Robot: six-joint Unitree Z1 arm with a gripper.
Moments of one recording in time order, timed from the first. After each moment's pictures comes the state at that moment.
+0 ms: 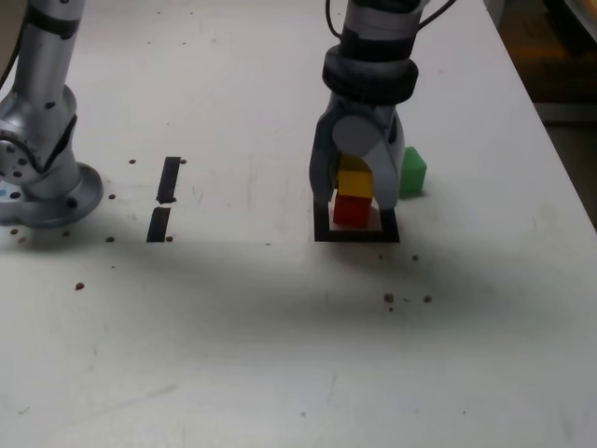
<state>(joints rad) -0.08 2.02 -1.54 1.20 -0.09 0.20</state>
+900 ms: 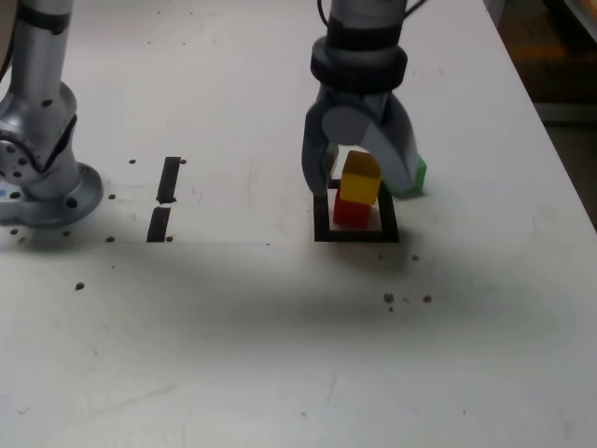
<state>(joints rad) -0.08 1.95 -1.48 1.16 -0.07 0.20</state>
